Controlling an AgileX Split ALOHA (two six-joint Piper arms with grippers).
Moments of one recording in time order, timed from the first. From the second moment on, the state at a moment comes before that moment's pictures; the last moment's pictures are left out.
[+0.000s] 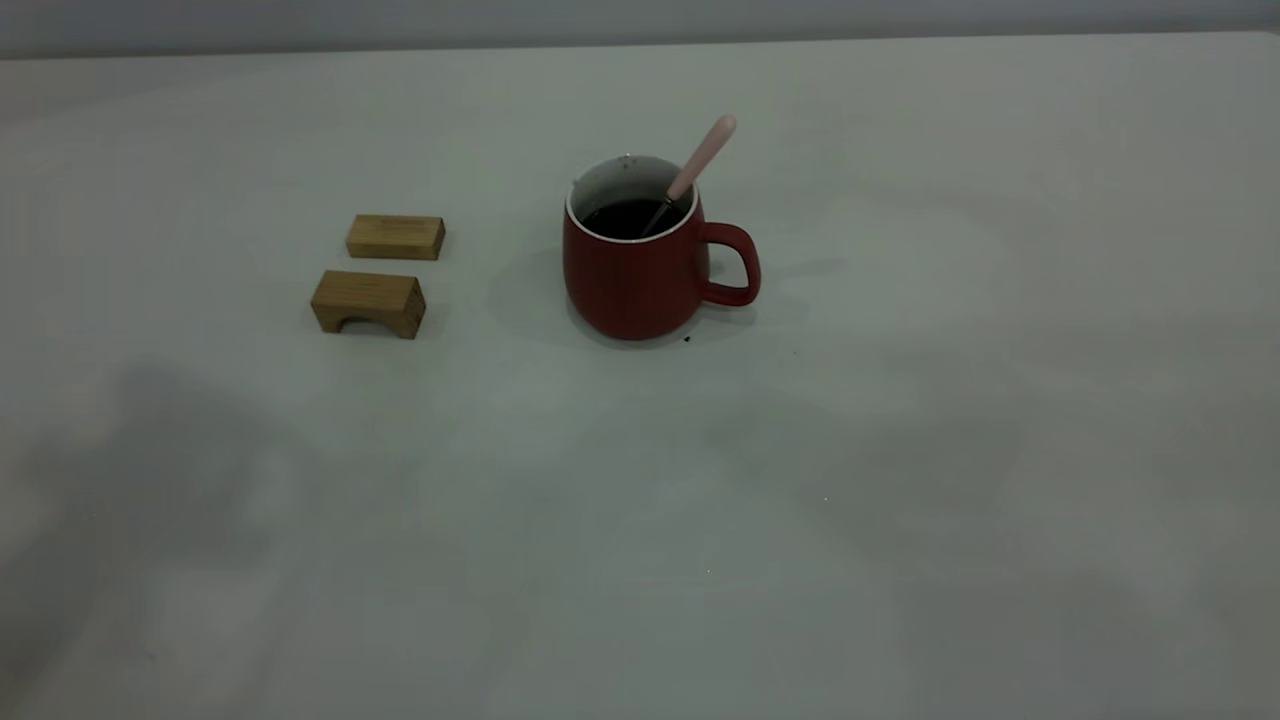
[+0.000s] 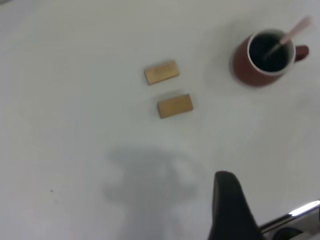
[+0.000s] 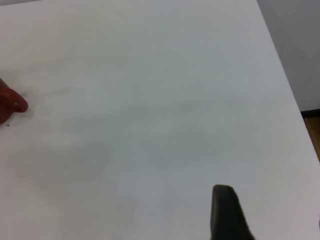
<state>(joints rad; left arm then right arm) -0.28 1.23 -1.41 -0.03 1.14 0.12 0.07 0.02 -0.47 -0.11 1.14 0.16</state>
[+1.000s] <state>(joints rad) -0.11 0.11 -0.52 -0.04 1.14 0.12 0.07 0.02 -0.47 -0.11 1.14 0.16</state>
